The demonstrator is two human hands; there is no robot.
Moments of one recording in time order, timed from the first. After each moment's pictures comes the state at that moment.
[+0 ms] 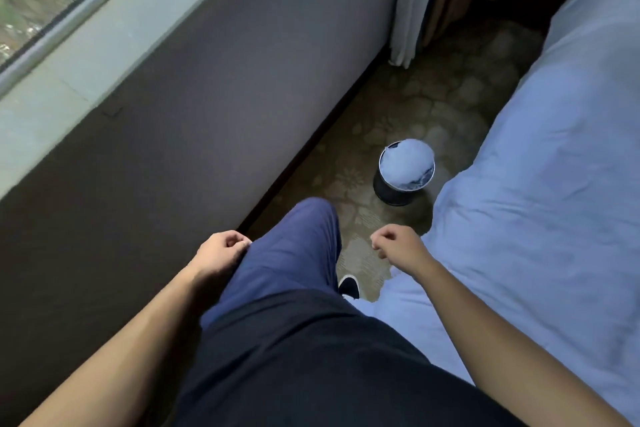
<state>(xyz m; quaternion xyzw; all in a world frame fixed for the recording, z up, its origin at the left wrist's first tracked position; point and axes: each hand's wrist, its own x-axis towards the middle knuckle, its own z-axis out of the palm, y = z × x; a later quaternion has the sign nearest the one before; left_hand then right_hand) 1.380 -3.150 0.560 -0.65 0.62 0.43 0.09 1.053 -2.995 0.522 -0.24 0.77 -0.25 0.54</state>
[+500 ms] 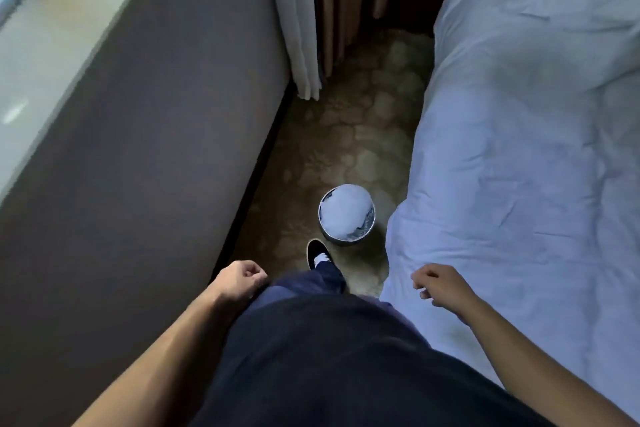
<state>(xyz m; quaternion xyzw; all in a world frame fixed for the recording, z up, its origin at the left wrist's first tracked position) 1.110 -3.324 0.501 -0.50 0.69 0.45 0.26 0.832 -3.014 0.492 -0.03 0.83 -0.22 0.50</state>
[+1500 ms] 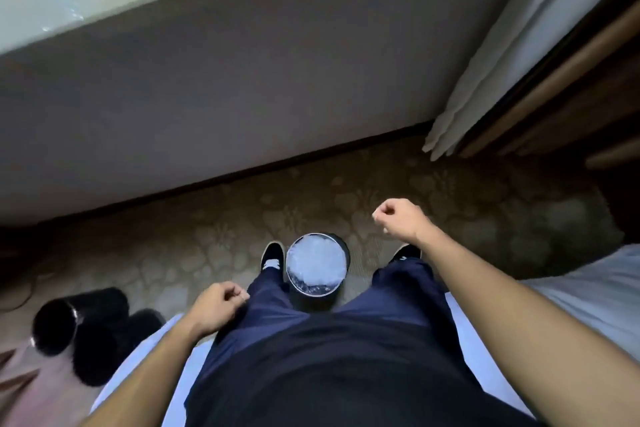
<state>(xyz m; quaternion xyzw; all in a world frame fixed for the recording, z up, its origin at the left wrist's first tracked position) 0.847 -3.233 0.491 -0.81 0.32 0.49 0.06 0.508 -3.461 0.445 -0.54 0.64 0.05 0.55</state>
